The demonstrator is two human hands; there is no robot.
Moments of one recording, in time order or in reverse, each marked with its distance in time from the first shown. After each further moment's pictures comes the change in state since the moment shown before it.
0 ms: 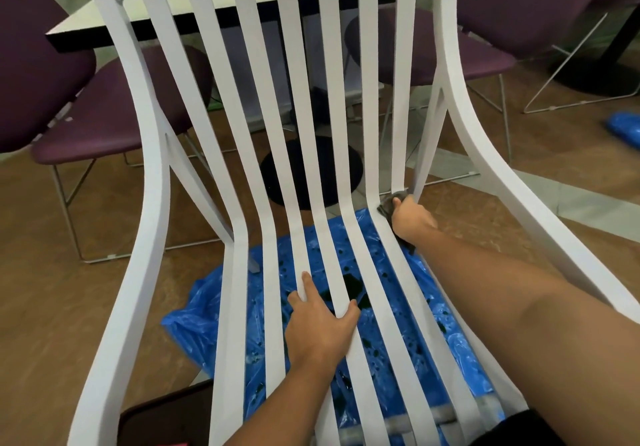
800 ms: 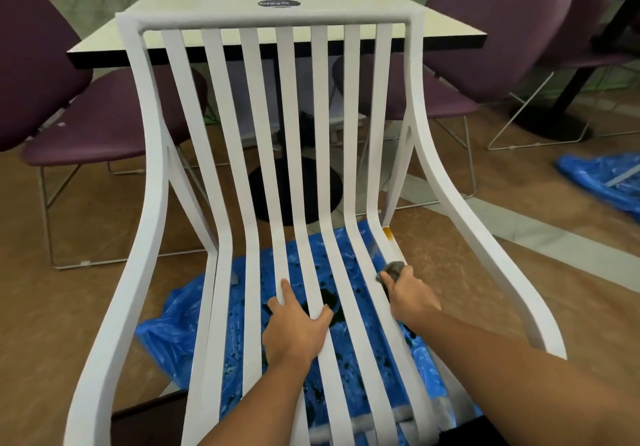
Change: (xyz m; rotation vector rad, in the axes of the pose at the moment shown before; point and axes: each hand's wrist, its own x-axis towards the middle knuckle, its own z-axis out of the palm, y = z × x) left_hand -0.006 0.005 -0.007 -0.004 -0.007 -0.039; right_hand -0.132 0.075 -0.009 -0.085 -0.046 -0.002
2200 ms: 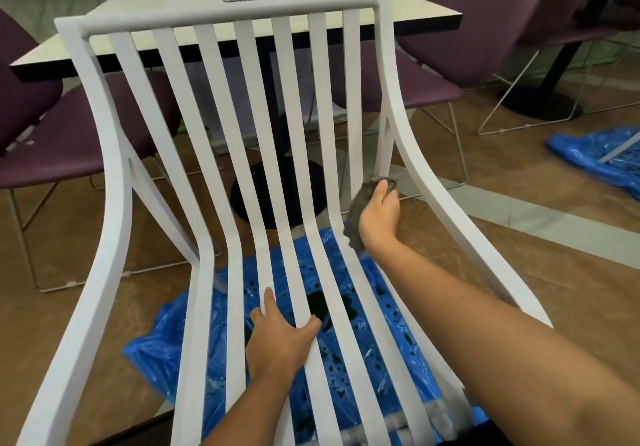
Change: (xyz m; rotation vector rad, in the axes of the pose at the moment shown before) left_hand 0.000 0.007 -0.009 -0.094 -0.060 -0.038; right_hand 0.034 -0.116 -0.086 1.215 0.319 0.078
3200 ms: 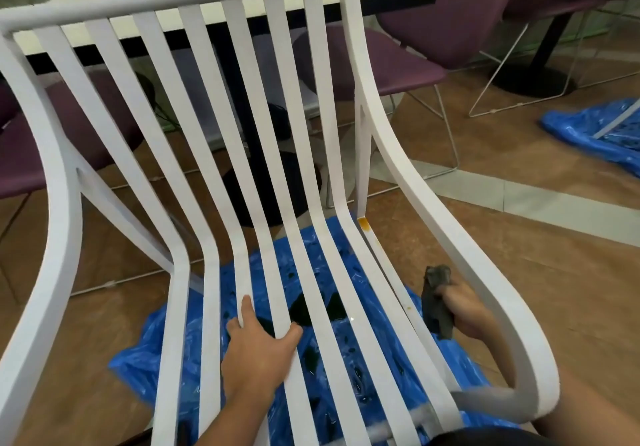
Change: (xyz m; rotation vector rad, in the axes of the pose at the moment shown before) left_hand 0.007 -0.001 0.015 0.075 0.049 -0.014; right_hand 0.053 0.141 -0.200 -0.339 -0.190 0.358
